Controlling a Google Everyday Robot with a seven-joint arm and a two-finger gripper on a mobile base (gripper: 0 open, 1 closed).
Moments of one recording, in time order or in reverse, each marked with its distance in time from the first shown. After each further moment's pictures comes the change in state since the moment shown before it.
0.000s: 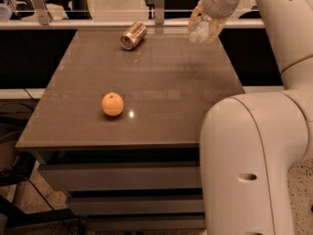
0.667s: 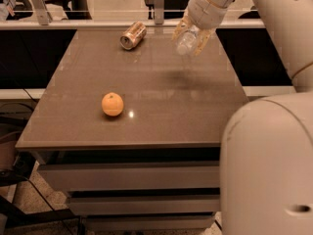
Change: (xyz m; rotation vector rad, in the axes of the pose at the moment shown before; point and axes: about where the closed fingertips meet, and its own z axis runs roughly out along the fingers) arm -0.066 -0.008 0.010 0.036 -0.164 -0.213
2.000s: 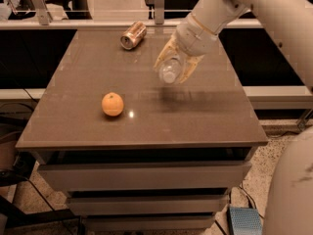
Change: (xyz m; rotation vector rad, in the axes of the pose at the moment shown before) arm -0.111 0.004 0.027 0.080 -0.263 -0.143
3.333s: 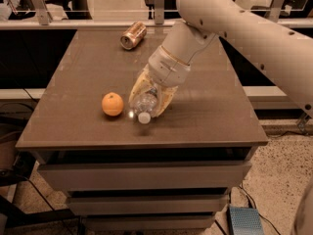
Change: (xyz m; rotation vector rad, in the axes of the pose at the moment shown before) arm -0.087 -0.017 0.072 -0.017 -0.201 -0.133
